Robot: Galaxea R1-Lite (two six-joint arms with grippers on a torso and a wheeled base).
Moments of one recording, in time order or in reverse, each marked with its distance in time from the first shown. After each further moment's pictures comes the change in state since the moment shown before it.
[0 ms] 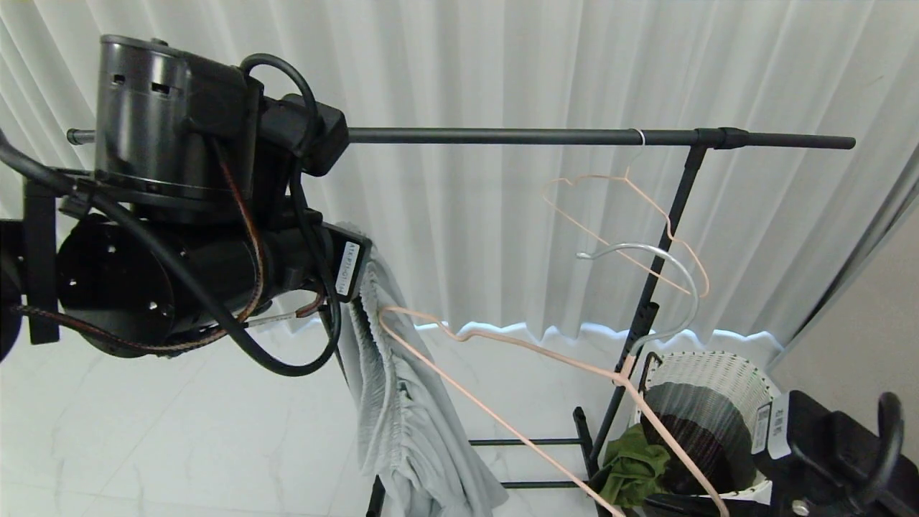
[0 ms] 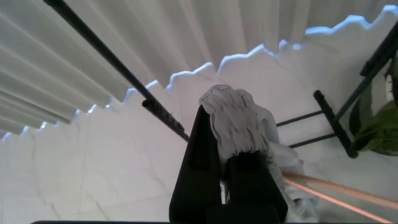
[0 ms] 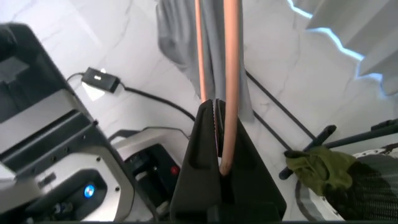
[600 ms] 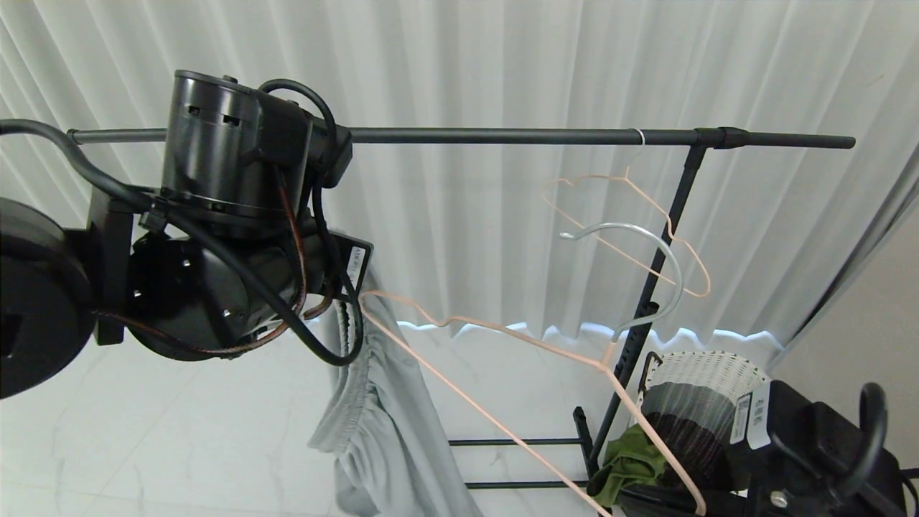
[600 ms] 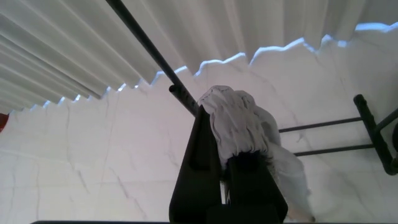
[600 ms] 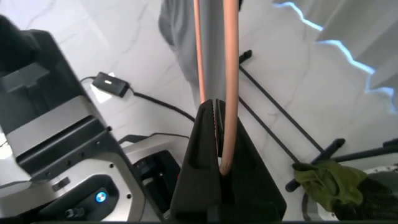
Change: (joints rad) left arm -0.003 0.056 -0.006 0.000 0.174 -0.051; right arm 0.035 0.041 -0.021 -0.059 -0.007 0.007
